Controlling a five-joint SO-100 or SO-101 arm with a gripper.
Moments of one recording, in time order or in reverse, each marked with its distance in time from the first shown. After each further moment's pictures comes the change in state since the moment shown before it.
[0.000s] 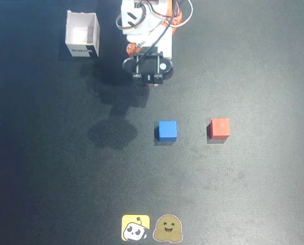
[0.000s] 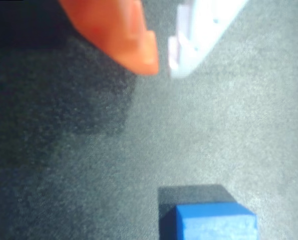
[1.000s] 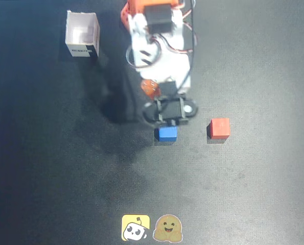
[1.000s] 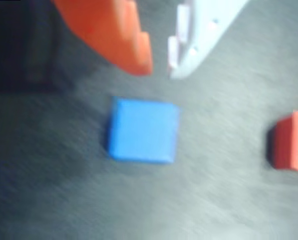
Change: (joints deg) arm -10.3 -49.5 -40.9 -3.3 2.8
